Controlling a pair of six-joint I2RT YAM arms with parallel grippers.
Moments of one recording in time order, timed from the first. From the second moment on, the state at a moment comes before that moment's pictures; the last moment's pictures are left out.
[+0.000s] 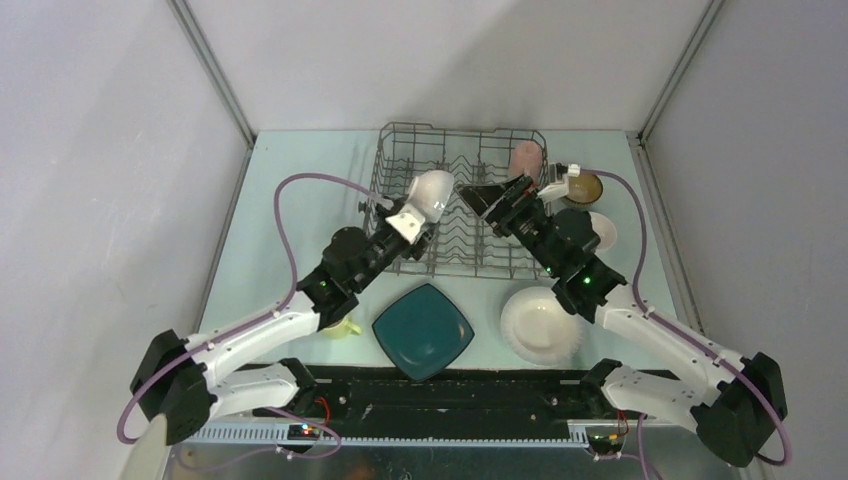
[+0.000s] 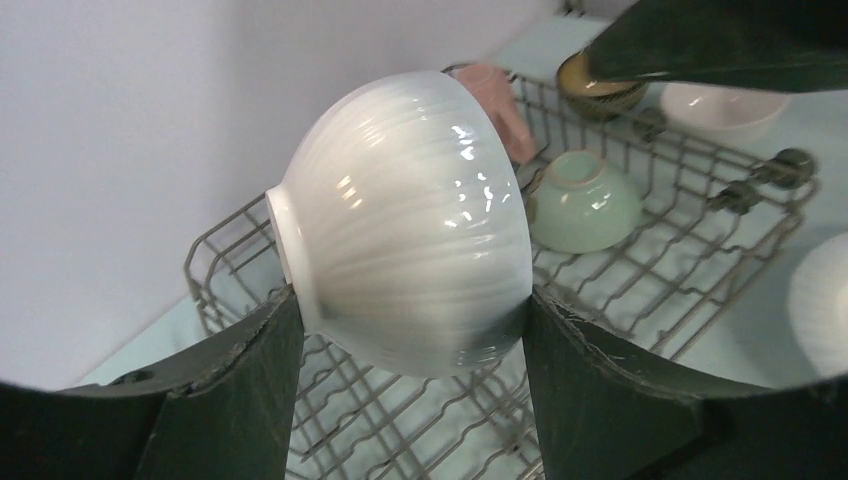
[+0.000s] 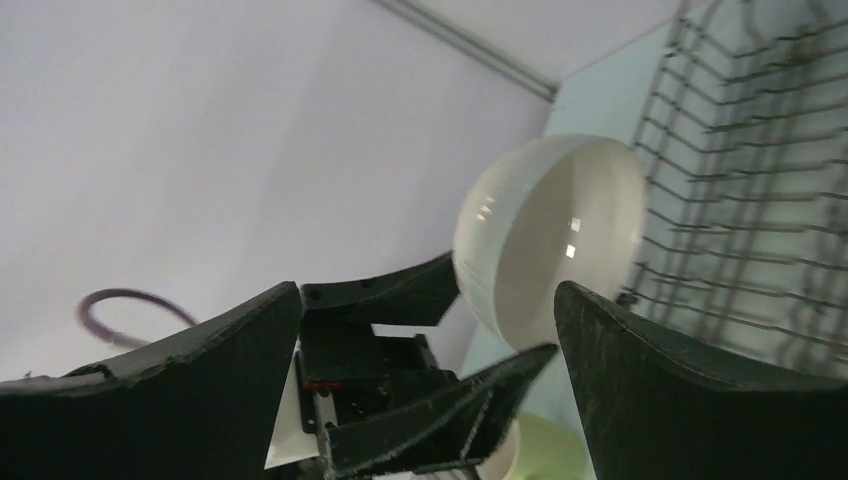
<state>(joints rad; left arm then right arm) -0.80 1.07 0.66 0.48 -0.06 0.31 0.70 1.06 0.78 0.41 0.03 1.10</state>
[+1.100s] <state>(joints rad) -0.44 2.03 1.68 -0.22 -0.07 0.90 0.54 0.73 0.72 -0.09 0.27 0.88</state>
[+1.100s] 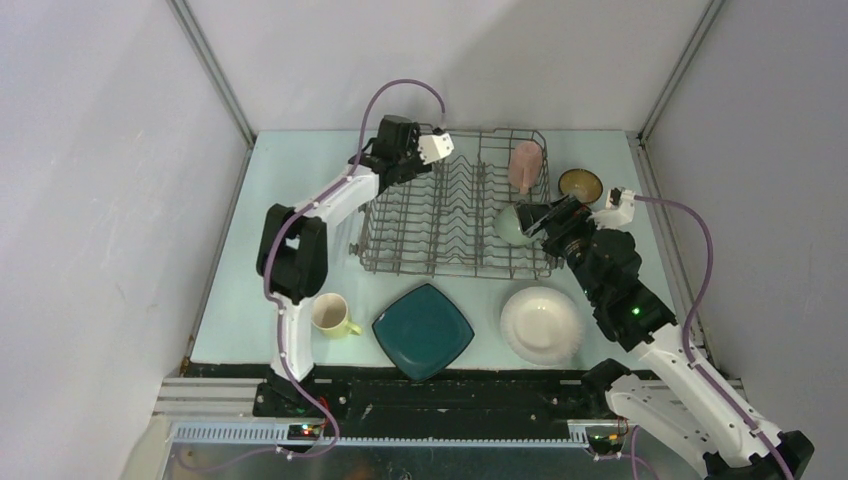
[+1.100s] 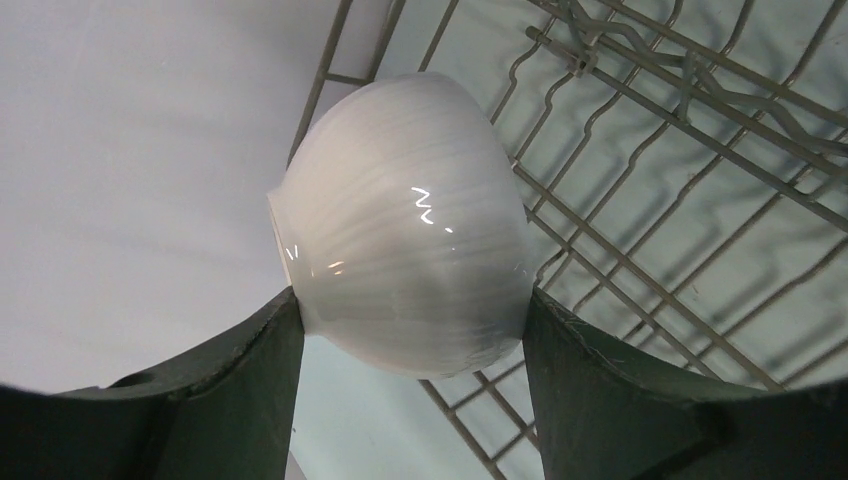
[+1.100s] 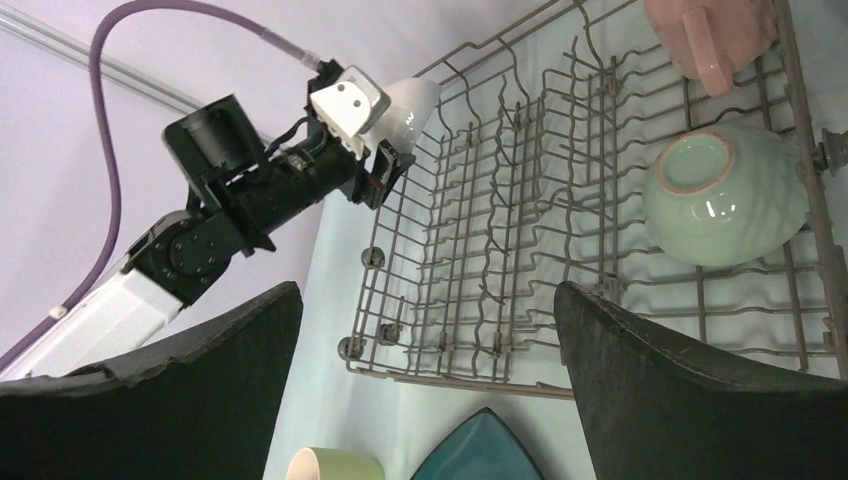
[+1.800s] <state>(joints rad) -0.44 2.31 1.89 -0.30 -0.11 1.04 0.49 0.75 0.71 -0.12 0.30 0.82</state>
